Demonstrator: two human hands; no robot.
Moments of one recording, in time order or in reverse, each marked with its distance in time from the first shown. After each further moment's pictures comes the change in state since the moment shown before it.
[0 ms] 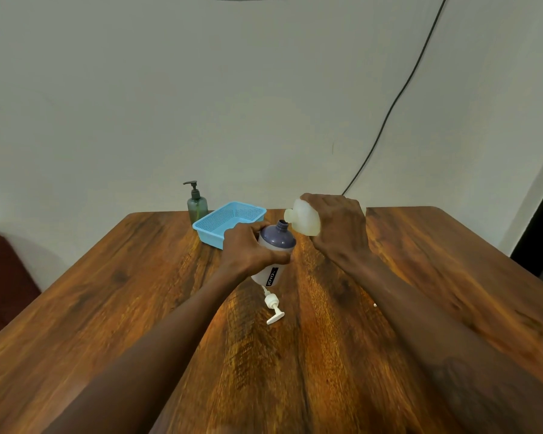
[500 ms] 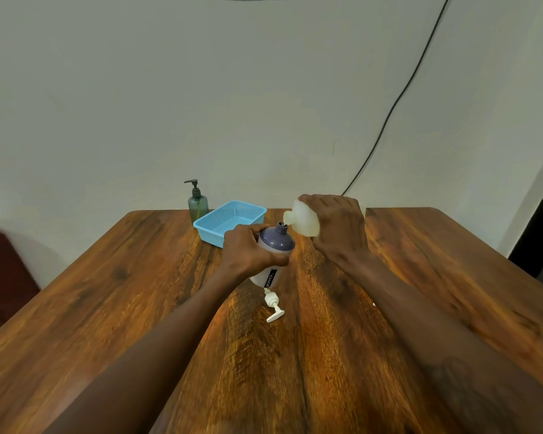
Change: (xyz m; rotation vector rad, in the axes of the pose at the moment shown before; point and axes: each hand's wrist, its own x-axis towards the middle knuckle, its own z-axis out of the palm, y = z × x) left_hand -0.004 -0.005 0.001 0.013 -0.002 0.003; right_hand -0.001 -0.006 -0.005 -0.021 -0.018 -0.028
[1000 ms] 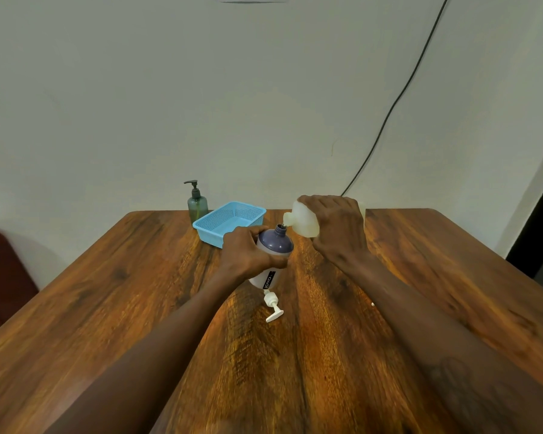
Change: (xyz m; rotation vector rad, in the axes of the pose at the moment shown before) left_hand -0.003 -0.001 -0.001 -0.024 -0.013 0.003; right_hand -0.001 -0.002 -0.006 -0.005 -0.005 -0.002
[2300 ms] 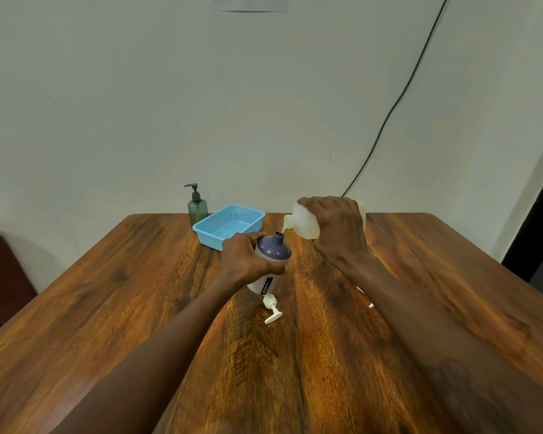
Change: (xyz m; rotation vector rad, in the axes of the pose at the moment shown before) left_hand -0.006 -0.005 0.001 -0.005 -0.028 -0.010; right_hand 0.001 -0.003 -0.012 -0.007 0.010 -0.019
